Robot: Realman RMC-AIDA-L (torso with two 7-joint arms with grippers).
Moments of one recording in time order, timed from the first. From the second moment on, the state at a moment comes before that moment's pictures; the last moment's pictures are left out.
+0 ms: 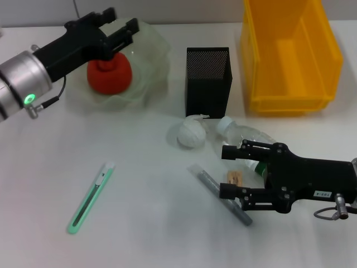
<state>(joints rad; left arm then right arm) -0.59 -2.07 0.89 0.40 1.32 1.21 -1.05 0.41 2.09 -0.92 -0.47 -1.72 -1.76 1.14</state>
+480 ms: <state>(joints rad) -0.27 -2.05 1.13 0.50 1.37 1.80 -0.99 0.40 2.08 -0.92 -0.43 -1.67 -1.76 1.09</state>
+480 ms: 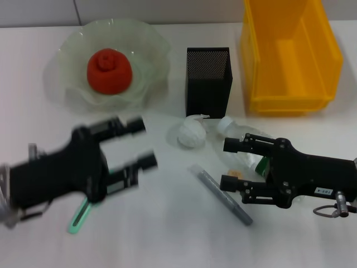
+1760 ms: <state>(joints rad) -0.29 -2.07 1.11 0.44 1.43 1.69 -0.99 0.73 2.07 -1.04 -1.31 -2.21 -1.73 2.30</state>
